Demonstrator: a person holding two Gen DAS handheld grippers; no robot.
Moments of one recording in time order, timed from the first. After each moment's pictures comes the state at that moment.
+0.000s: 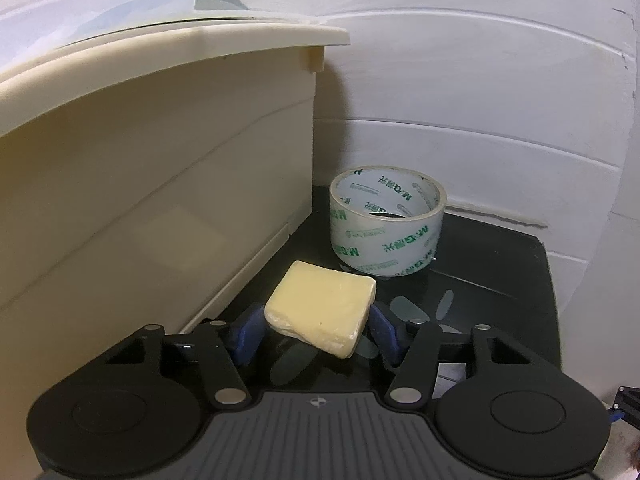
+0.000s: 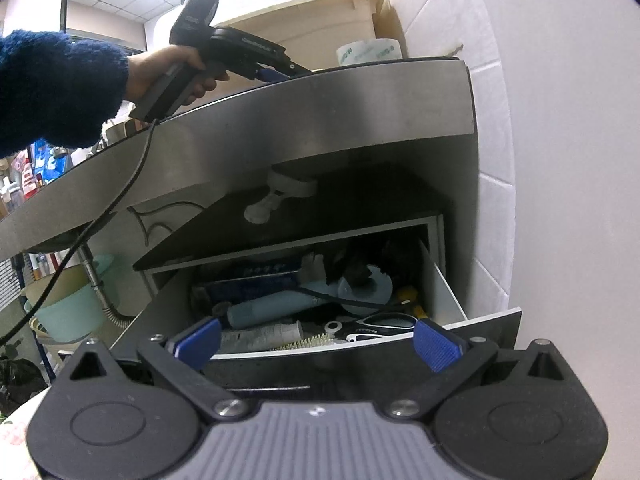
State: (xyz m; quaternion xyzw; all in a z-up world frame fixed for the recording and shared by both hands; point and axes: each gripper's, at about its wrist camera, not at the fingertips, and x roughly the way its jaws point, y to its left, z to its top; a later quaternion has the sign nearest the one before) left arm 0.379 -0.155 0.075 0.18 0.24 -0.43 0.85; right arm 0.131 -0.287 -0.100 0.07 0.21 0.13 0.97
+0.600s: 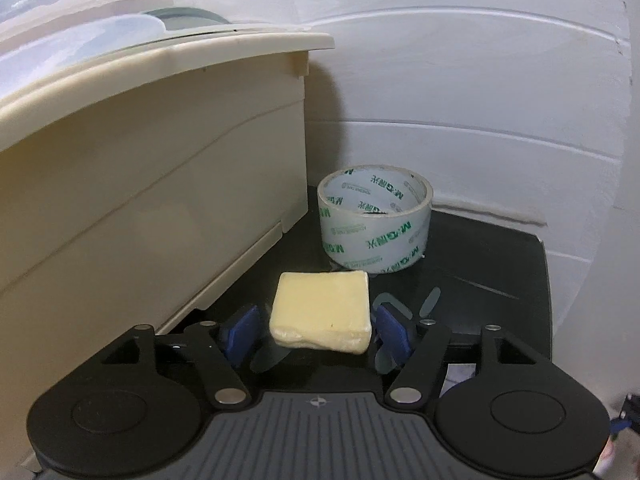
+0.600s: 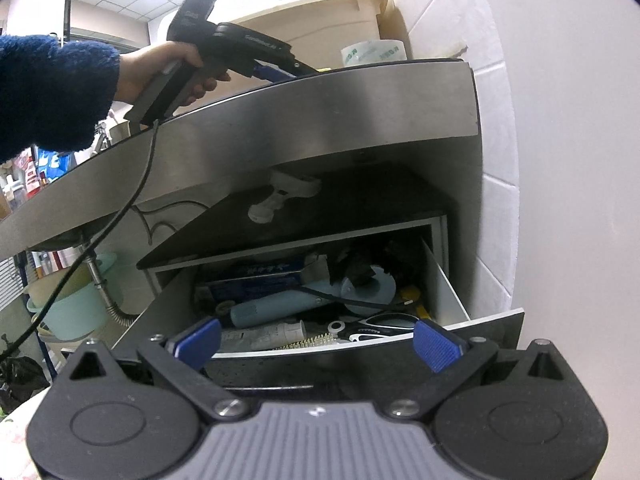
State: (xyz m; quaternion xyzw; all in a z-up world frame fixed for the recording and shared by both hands) left arm 0.365 -0.168 0.070 0.18 0.23 -0.40 0.87; right arm 0.131 -0.286 -0.099 0.07 0.21 0.13 0.97
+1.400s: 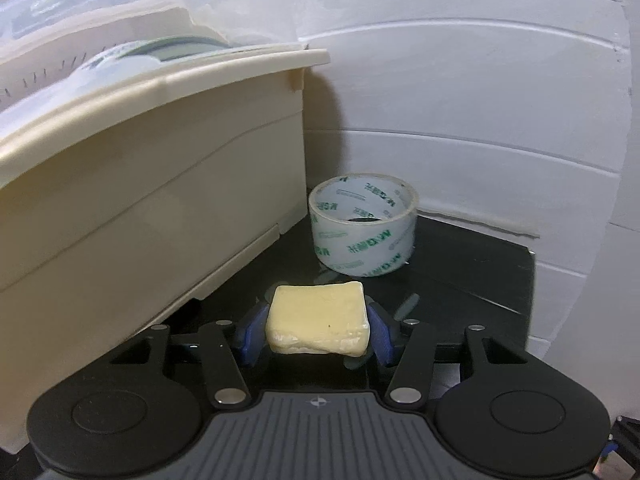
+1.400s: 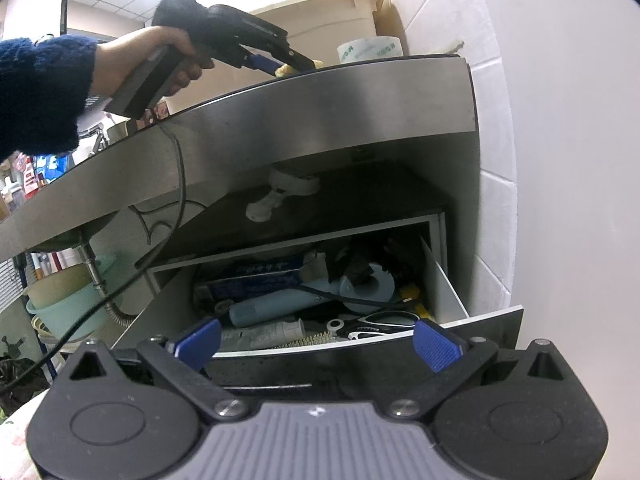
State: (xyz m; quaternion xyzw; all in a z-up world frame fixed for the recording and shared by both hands) left arm 0.326 -0.172 0.080 0.18 0.23 -0.35 0.89; right arm 0.133 -0.287 -0.100 0.07 0.21 0.13 0.97
